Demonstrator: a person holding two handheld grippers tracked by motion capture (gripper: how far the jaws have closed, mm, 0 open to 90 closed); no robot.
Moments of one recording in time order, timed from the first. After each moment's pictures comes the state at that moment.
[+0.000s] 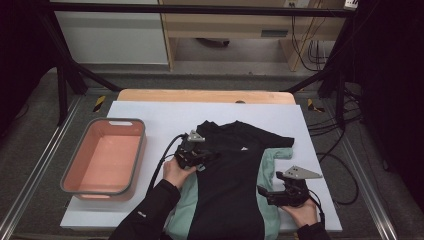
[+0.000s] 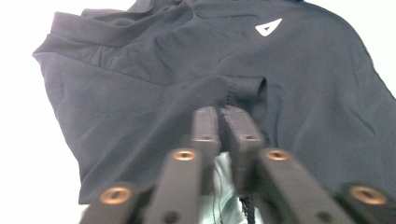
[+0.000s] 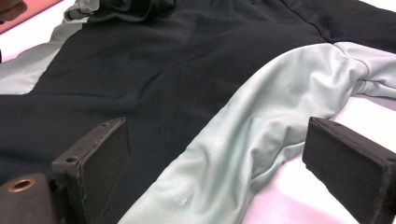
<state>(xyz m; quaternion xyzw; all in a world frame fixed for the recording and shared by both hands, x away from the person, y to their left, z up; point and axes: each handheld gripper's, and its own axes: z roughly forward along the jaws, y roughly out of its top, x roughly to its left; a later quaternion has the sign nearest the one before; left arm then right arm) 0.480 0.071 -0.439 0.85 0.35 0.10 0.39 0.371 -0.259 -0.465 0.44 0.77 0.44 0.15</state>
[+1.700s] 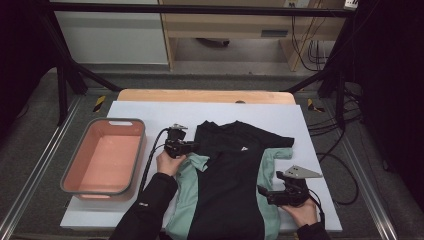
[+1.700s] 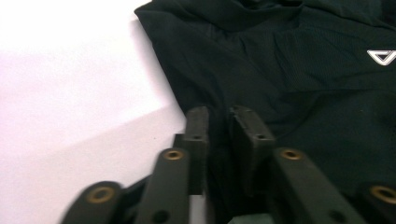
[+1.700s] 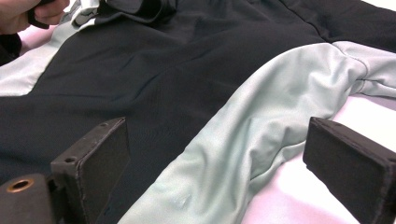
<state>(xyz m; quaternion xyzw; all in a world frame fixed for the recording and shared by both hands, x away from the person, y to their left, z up) 0.536 0.112 -0.477 0.79 0.47 0.07 0.40 0.372 -0.260 -0.465 0.44 0.77 0.44 0.15</state>
